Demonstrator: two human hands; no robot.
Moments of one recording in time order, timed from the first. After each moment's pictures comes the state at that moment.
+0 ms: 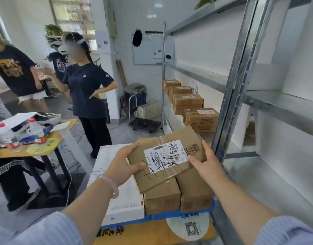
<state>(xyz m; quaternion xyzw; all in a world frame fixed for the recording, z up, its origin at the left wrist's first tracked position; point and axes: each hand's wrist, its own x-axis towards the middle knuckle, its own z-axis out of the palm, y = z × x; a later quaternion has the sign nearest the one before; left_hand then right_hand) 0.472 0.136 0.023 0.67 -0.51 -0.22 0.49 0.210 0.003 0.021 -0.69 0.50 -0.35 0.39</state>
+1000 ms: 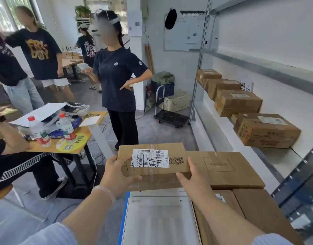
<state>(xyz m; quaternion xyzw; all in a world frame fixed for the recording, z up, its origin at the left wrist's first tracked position) 0.727 0.097 -0.042 0.80 -0.38 -0.16 0.43 0.504 -0.049 -0.048 -0.76 0.48 -0.21 0.39</state>
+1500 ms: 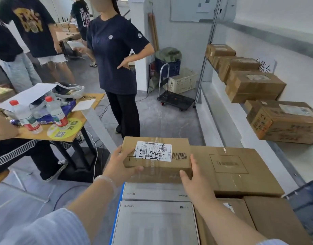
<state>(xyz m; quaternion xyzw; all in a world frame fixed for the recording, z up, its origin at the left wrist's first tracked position) 0.763 0.021 -0.090 0.80 -0.37 -0.22 0.41 0.524 -0.099 -0.094 -0.75 0.50 -0.17 0.39</state>
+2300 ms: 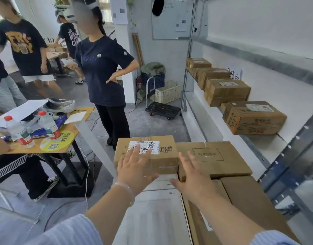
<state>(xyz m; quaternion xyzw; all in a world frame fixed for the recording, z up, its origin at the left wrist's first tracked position) 0.659 0.037 -0.051 0.83 -0.53 0.00 0.14 0.461 -0.057 -0.053 -0.87 0.44 -0.14 0.17</state>
